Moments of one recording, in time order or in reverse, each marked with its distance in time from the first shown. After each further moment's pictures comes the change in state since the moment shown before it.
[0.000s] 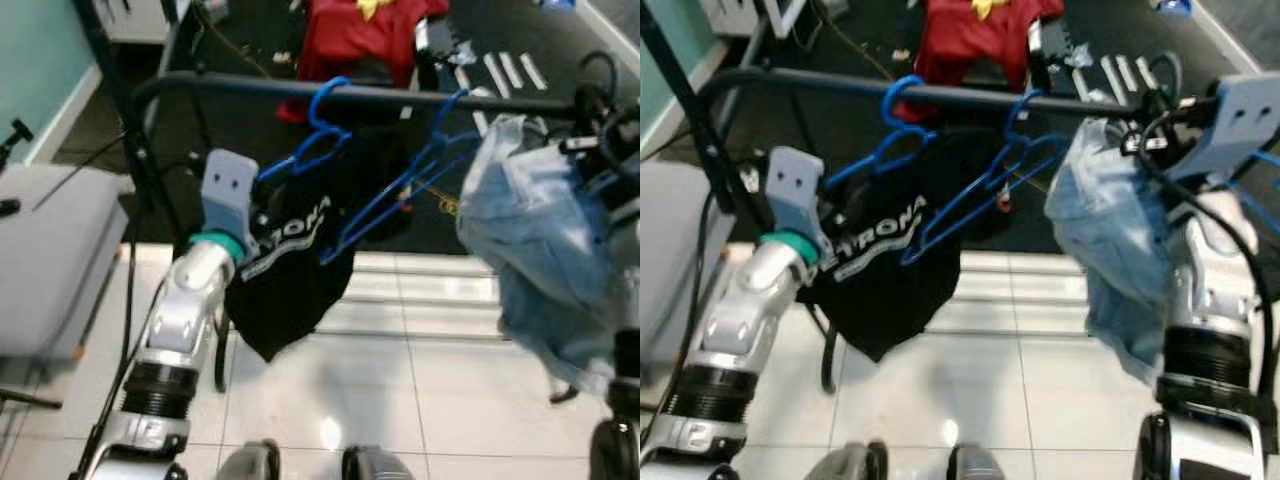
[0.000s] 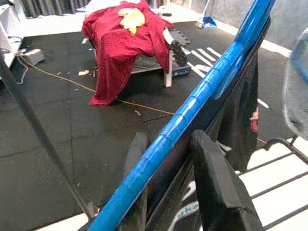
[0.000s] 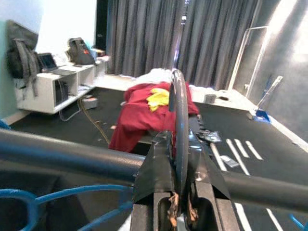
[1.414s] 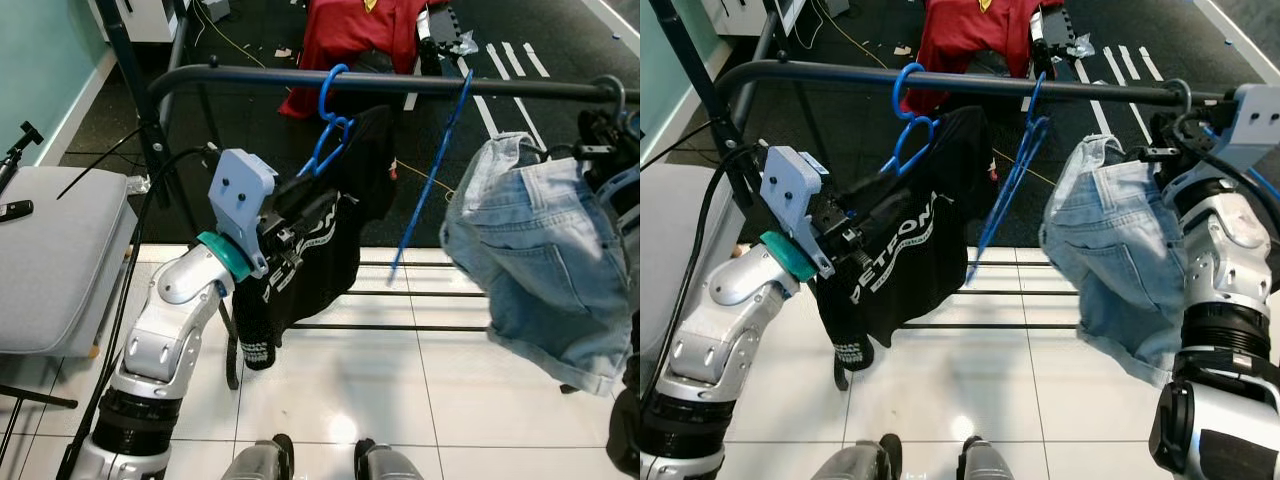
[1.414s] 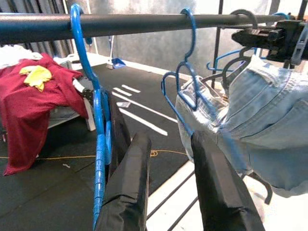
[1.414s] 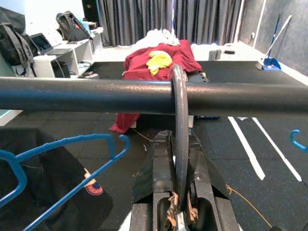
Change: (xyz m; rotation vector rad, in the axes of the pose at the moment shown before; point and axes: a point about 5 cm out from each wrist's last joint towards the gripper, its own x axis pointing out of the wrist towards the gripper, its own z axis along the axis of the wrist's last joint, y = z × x) left arm -0.032 -0.029 0.043 0.008 -0.190 -0.423; right arm 0.004 -0.029 -0.033 0.133 0.177 -0.023
